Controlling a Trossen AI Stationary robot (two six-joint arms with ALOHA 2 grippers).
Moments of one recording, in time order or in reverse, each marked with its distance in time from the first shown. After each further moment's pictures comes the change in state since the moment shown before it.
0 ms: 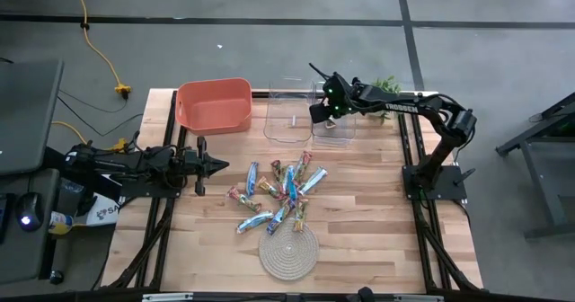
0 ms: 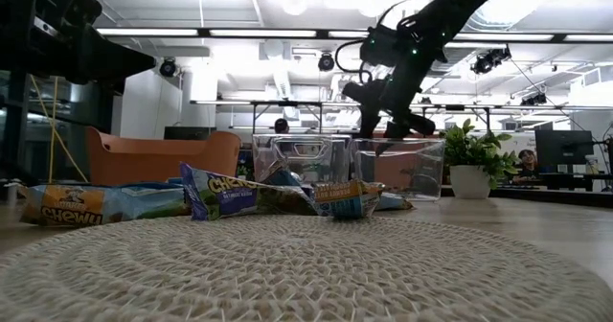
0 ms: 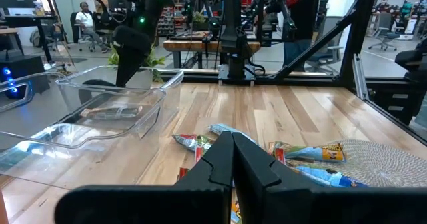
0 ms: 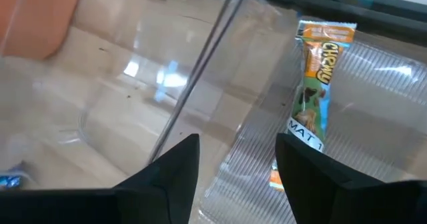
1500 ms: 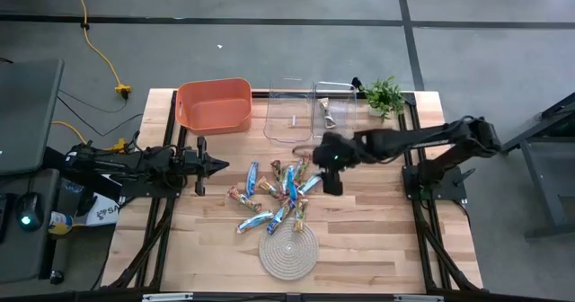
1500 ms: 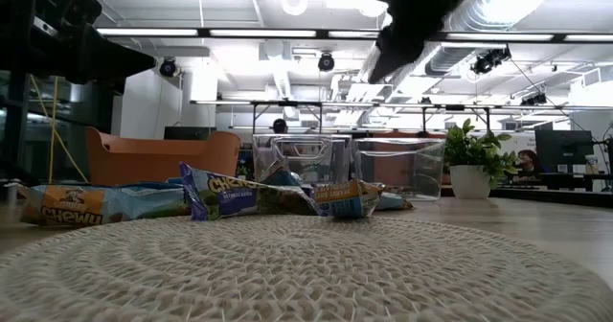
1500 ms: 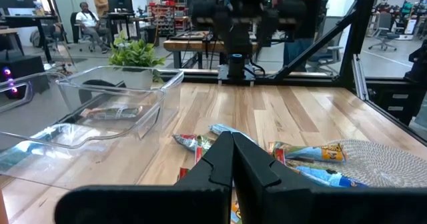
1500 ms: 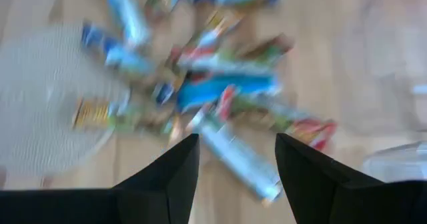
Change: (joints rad) left arm 0.000 0.000 0.000 0.000 0.000 0.000; right arm 0.625 -0.196 0.000 -0.180 0.024 -0.549
